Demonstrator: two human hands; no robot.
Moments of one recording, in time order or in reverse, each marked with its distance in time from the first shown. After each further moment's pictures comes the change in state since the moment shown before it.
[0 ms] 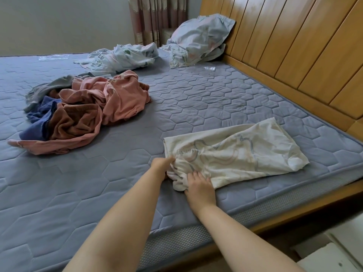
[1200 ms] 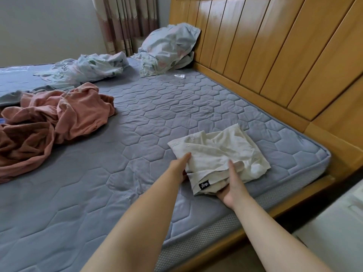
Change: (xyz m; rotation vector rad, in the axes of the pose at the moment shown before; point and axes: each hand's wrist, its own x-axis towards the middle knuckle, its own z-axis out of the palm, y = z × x) left_hand -0.046 0.031 0.169 -0.187 -0.304 -0.008; right_hand 0.018 0.171 -0.082 1.903 0.033 0.909
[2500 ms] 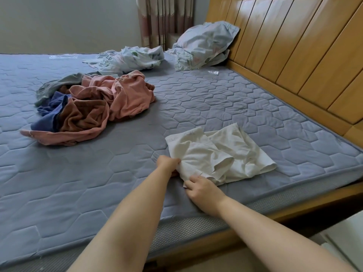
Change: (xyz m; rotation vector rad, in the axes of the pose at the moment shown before) left_hand -0.043 -0.008 -0.157 0.305 0.360 0.133; right_hand -0.046 0.131 0.077 -2.043 -0.700 -1.824
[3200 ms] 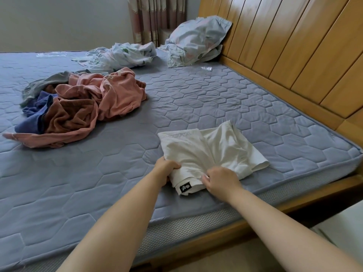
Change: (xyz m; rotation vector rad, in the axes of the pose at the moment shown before) left_hand -0.013 -0.009 0.009 -0.151 -0.200 -0.005; right_hand -0.031 0.043 -0.027 0.309 -0.291 0.752
